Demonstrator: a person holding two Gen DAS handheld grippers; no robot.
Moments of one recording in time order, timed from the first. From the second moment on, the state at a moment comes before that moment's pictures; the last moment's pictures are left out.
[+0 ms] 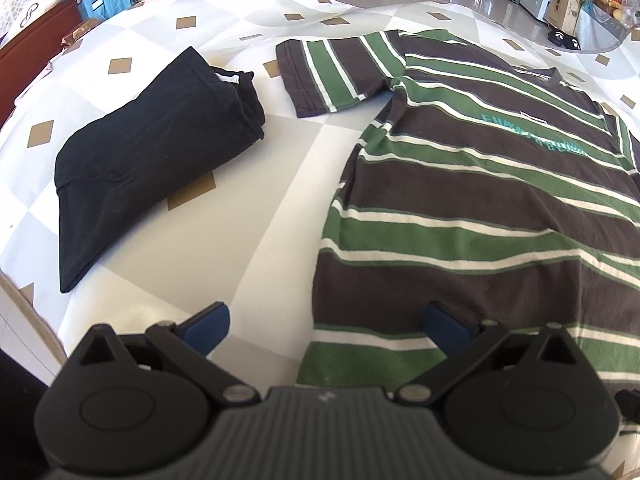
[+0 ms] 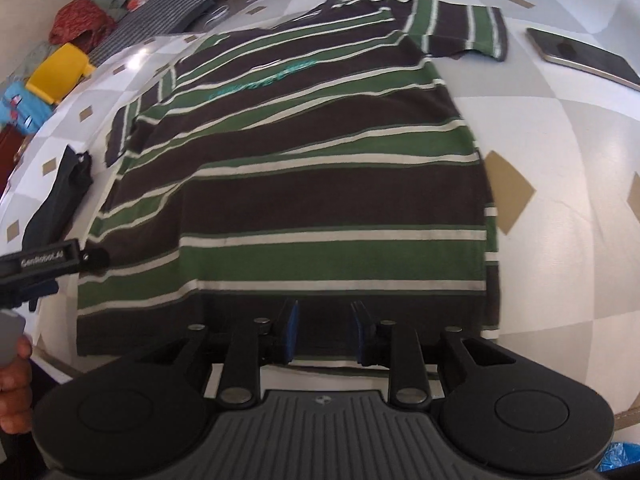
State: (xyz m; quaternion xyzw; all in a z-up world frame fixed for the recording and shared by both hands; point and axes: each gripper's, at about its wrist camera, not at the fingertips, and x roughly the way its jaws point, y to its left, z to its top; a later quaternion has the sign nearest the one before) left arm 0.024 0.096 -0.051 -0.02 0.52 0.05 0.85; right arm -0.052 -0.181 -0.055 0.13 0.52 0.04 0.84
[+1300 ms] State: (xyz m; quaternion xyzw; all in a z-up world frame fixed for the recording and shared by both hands) left arm 0.003 0.151 -0.028 -0.08 0.48 0.08 0.87; right arm -0.052 -0.053 -0.057 -0.03 0.42 0.24 0.87
